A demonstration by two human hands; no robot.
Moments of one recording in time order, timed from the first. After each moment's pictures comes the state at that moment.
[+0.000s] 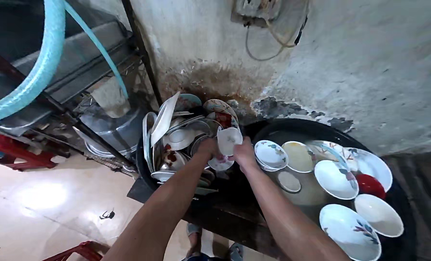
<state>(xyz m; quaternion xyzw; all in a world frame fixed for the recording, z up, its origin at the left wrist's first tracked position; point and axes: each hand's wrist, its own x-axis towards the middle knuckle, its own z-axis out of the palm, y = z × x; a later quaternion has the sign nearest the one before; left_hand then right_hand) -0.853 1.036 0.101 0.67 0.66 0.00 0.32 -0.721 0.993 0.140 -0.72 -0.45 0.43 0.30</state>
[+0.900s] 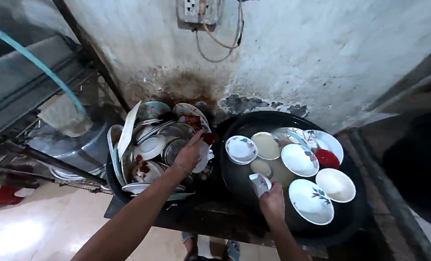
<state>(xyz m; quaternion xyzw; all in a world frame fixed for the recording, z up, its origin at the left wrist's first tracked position) -0.827 0.993 0.128 0.83 0.52 0.14 0.18 -0.549 0.839 0.064 -0.89 -0.38 0.19 0.18</state>
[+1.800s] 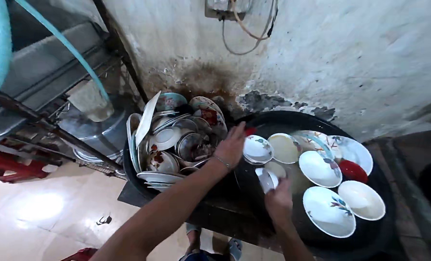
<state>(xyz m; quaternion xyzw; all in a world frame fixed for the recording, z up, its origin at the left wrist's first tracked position) -0.750 0.978 0.166 0.84 0.50 0.12 0.16 -0.573 0.851 0.077 -0.85 -0.46 0.15 0.20</state>
